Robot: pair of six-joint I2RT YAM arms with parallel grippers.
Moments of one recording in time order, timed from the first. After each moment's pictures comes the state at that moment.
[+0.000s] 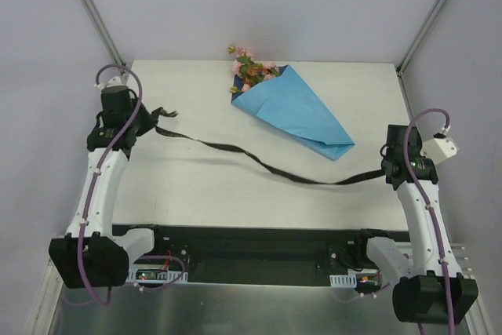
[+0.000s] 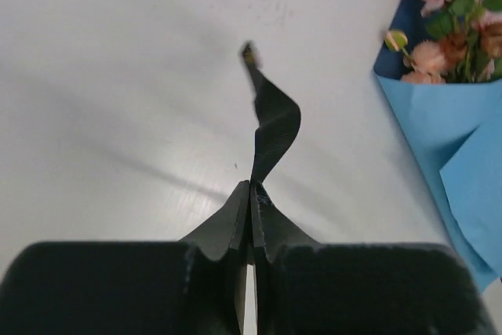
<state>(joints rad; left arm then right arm) -0.01 1.14 1.07 -0.57 0.01 -0.50 -0.03 0.91 0.86 -0.89 0.70 0.92</state>
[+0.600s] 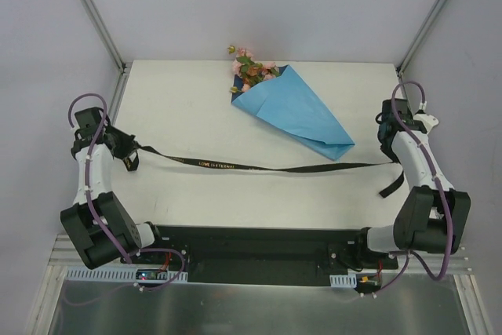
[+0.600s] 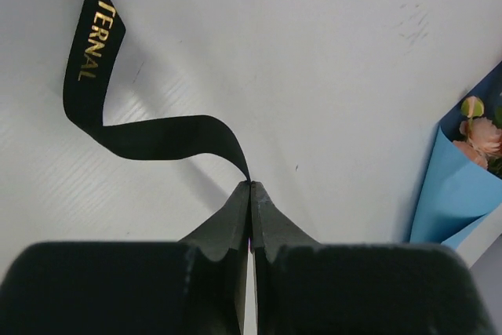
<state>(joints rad) 0.46 1.25 0.92 -0.58 0.25 -0.71 -0.09 1.35 1.04 -0.85 0.67 0.70</state>
